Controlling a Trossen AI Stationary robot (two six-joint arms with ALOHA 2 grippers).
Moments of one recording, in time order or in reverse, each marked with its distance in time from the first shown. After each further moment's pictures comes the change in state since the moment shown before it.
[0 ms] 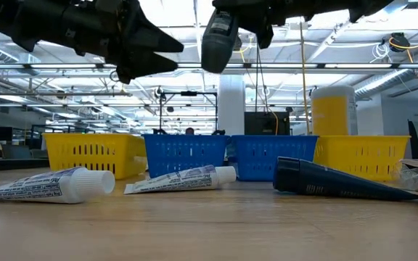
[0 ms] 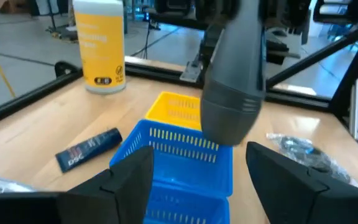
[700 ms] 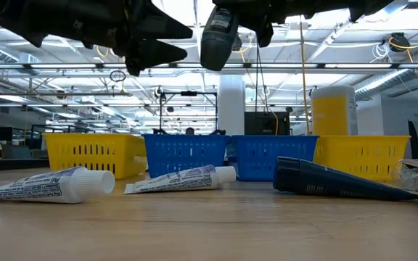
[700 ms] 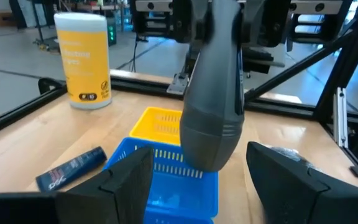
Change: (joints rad) left arm 0.000 0.045 0.047 0.053 0.034 0.041; right arm 0.007 0.000 0.000 0.010 0.000 -0.003
